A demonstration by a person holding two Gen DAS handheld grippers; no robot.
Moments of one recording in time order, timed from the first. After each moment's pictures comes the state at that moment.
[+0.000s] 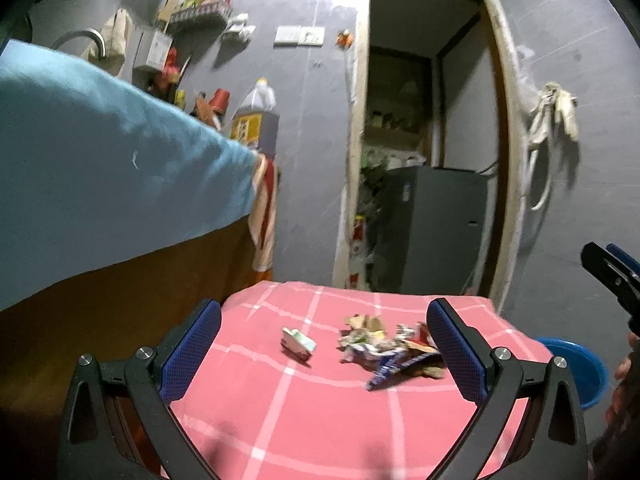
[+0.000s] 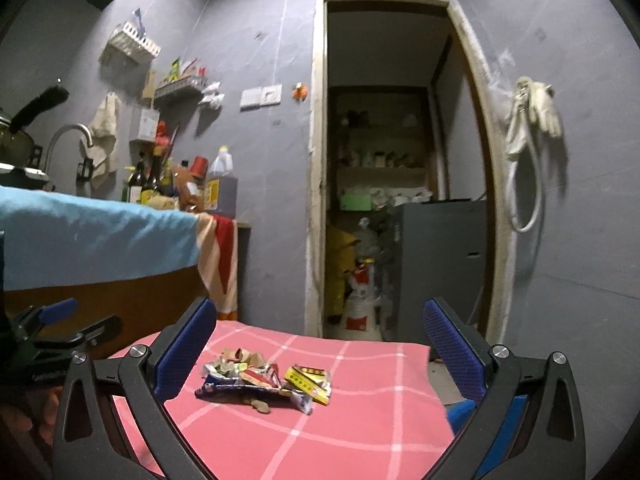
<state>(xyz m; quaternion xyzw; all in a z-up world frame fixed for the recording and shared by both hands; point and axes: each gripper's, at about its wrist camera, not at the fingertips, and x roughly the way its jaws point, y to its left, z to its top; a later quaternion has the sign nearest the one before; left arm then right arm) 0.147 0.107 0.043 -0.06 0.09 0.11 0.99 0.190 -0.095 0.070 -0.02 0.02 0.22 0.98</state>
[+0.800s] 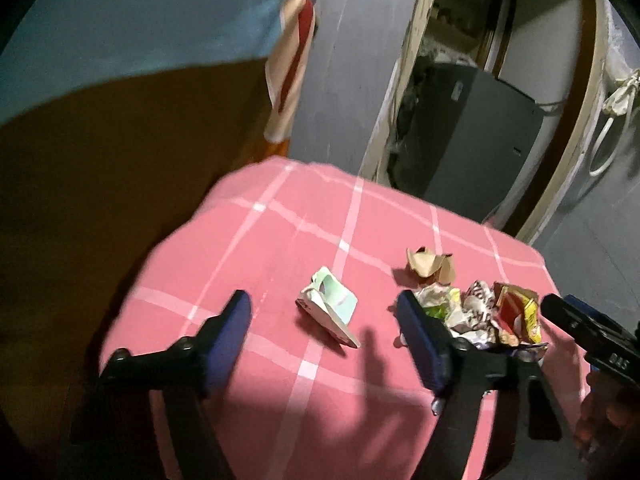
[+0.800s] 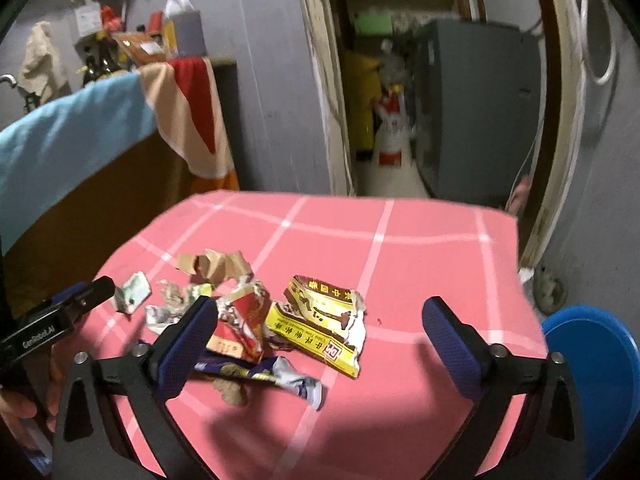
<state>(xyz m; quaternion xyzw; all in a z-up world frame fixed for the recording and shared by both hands) 0.273 0.173 -0.005 -0.17 0.33 0.11 0.92 0.369 -0.038 0.003 -0.03 0.36 0.25 0.90</state>
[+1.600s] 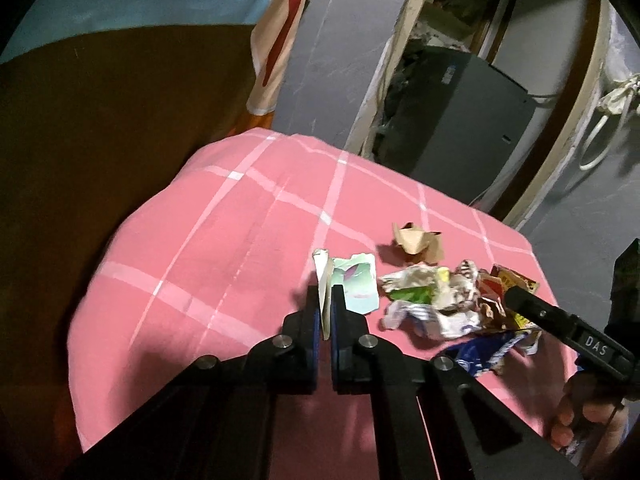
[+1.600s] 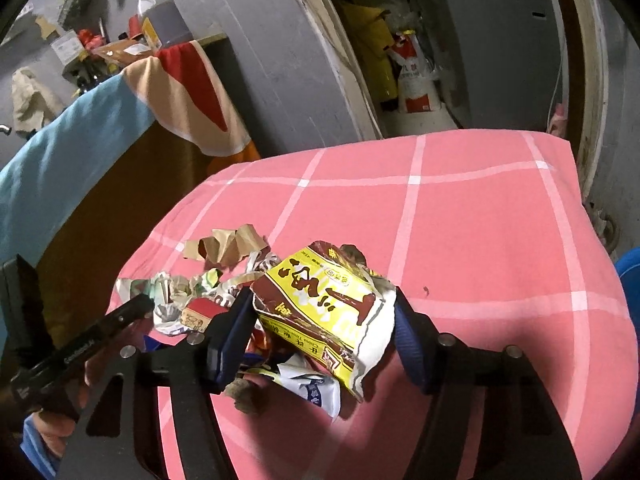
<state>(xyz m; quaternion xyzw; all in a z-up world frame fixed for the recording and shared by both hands) 0.276 0.169 -0.010 -0.19 0.34 0.07 0.92 0.385 -0.040 -0.026 0.06 0.42 0.30 0.86</state>
